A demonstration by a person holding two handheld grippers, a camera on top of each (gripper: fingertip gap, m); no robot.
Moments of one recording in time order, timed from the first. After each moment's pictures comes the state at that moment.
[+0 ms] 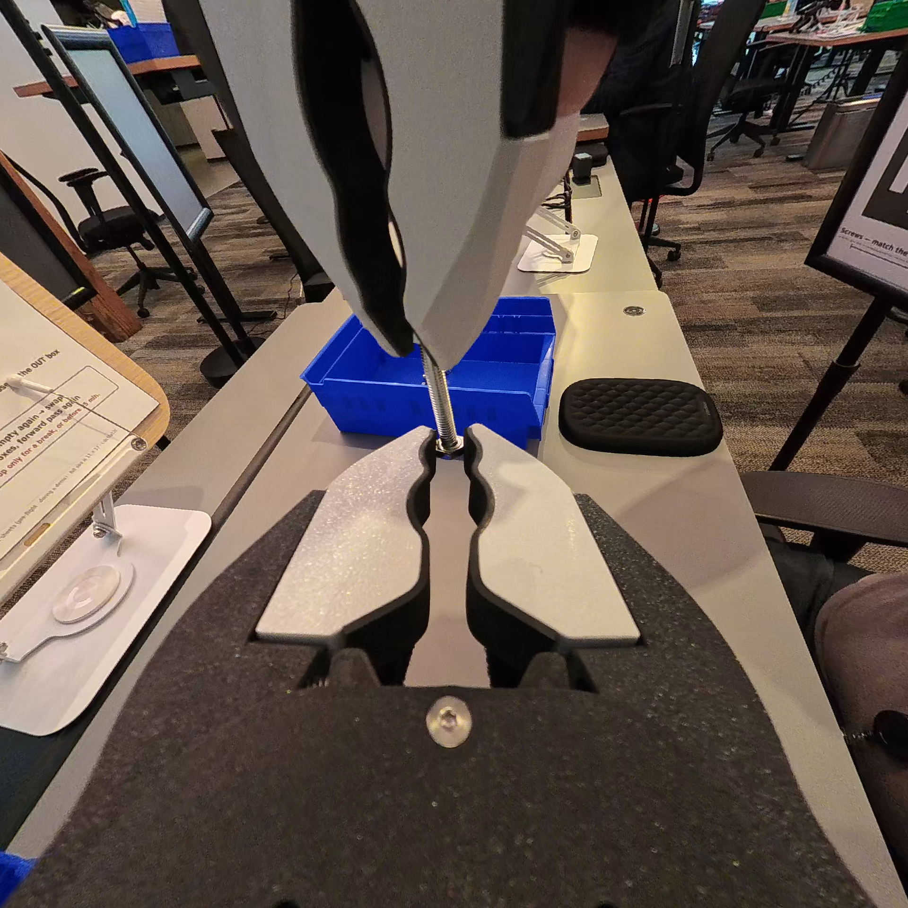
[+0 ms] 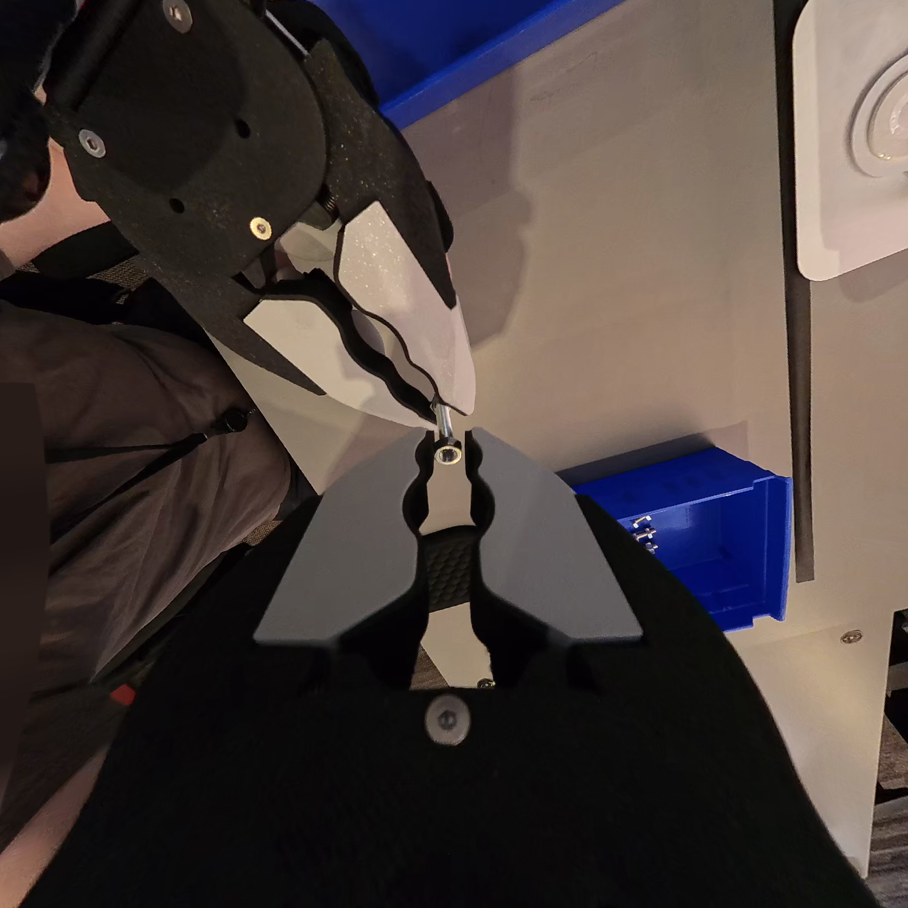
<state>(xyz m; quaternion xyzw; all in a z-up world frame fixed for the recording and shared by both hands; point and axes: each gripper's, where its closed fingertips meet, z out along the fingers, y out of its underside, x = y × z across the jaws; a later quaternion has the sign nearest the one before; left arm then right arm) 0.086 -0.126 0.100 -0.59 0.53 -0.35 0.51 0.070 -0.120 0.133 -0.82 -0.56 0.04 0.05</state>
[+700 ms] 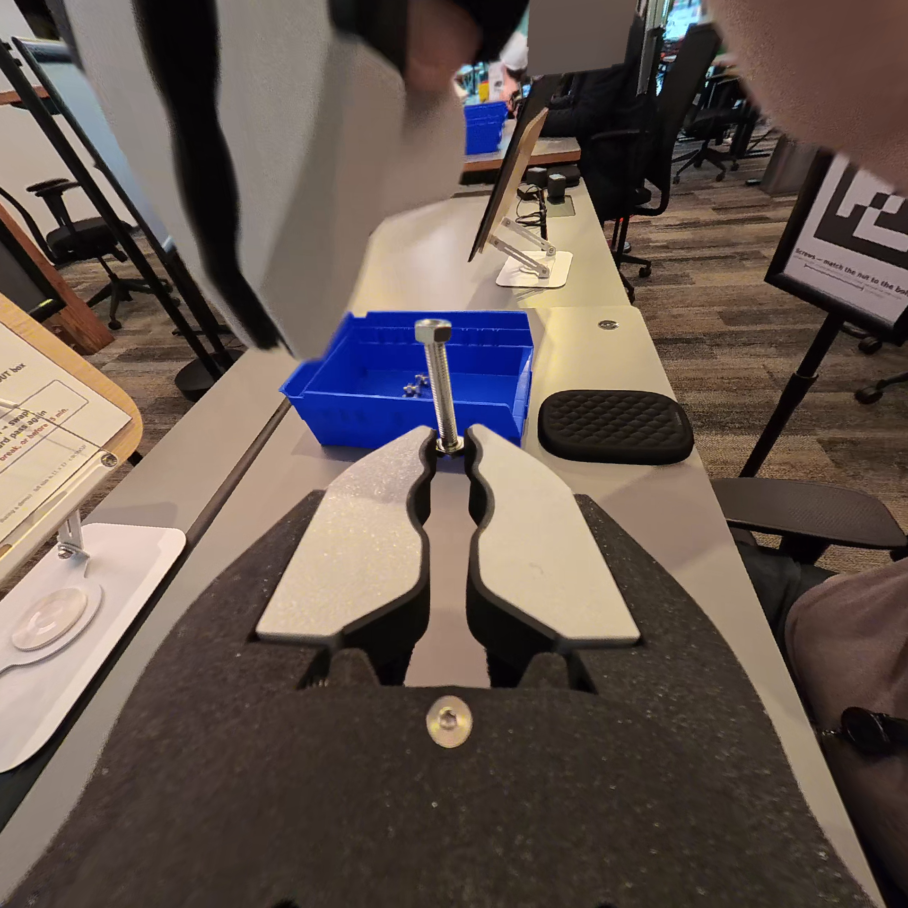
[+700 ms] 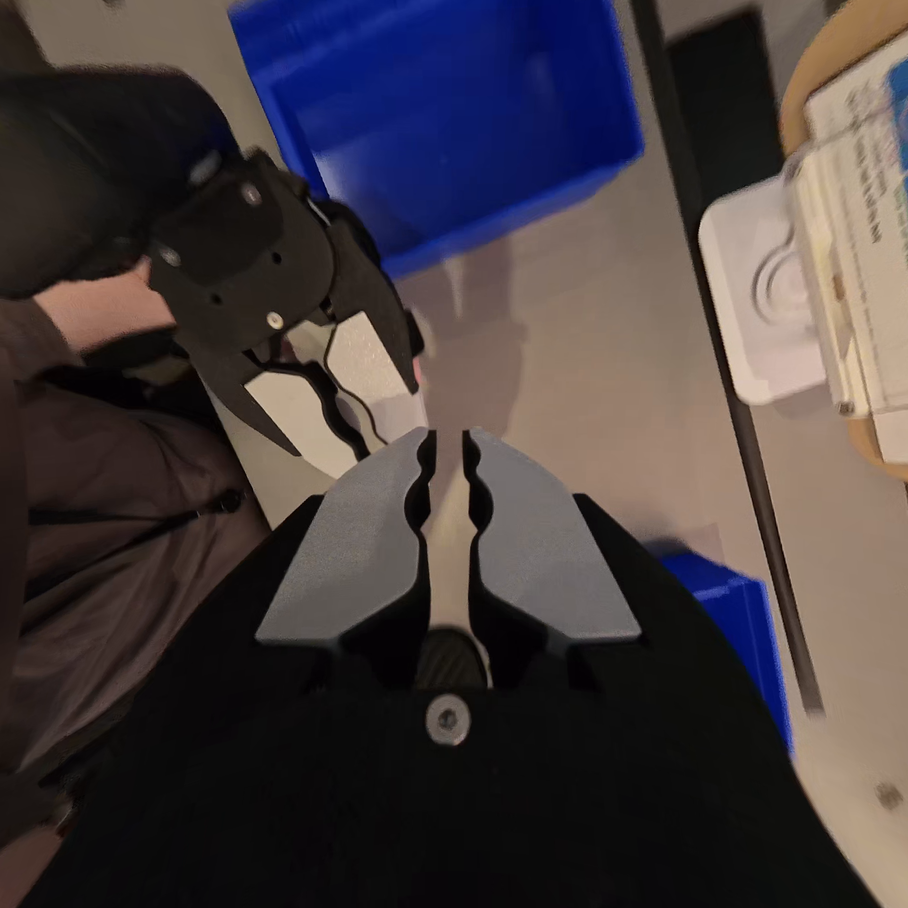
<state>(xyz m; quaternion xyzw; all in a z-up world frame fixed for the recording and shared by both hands) 0.089 -0.134 0.105 -0.57 0.53 -0.37 0.50 0.051 -0.099 0.152 -0.80 -0.57 0.11 0.16</state>
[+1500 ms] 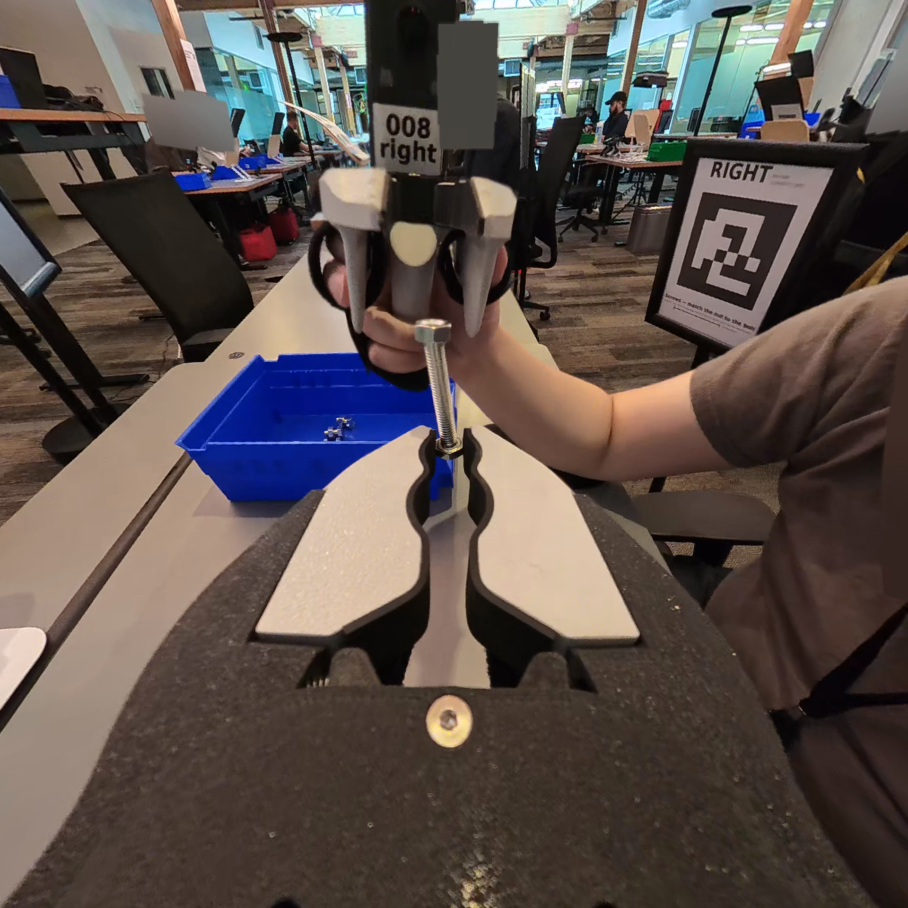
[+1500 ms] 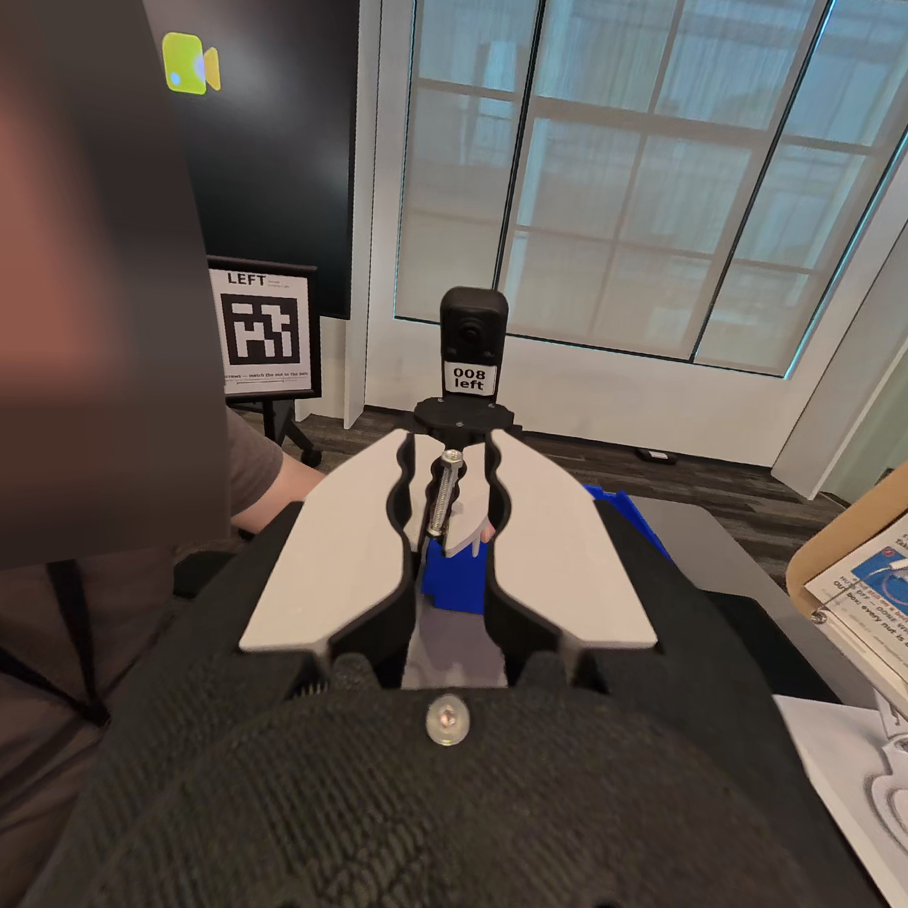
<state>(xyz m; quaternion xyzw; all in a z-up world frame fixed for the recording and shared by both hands) 0.112 -0.158 0.102 -0.52 0.55 -0.46 0.47 0.118 -0.153 0.173 -0.39 -0.52 0.53 0.54</state>
